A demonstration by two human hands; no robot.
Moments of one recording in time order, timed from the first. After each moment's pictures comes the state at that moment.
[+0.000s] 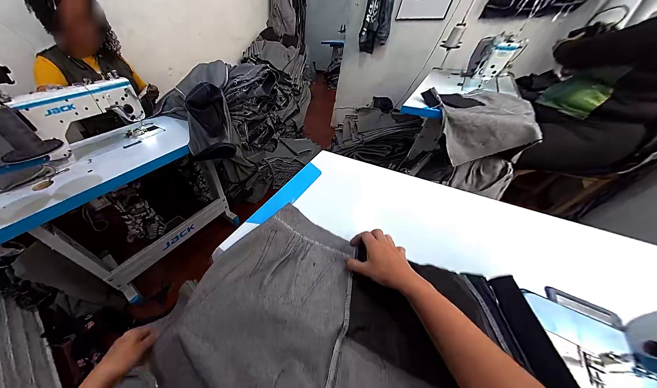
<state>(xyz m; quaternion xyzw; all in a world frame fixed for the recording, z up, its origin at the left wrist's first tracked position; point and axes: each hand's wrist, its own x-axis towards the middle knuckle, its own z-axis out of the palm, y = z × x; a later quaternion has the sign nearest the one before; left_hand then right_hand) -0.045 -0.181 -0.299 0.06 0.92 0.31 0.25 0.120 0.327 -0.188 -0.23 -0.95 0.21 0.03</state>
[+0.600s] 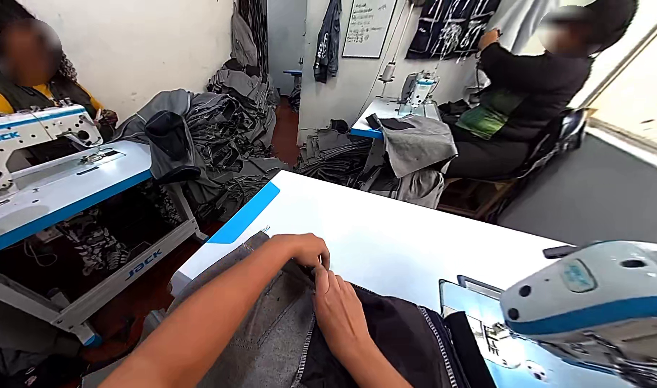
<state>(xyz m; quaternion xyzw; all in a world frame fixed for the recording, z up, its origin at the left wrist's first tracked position) 0.015 0.261 -0.121 0.70 0.66 -0.01 0.28 0.177 0.251 -0.208 -0.19 -0.93 -0.01 0.32</state>
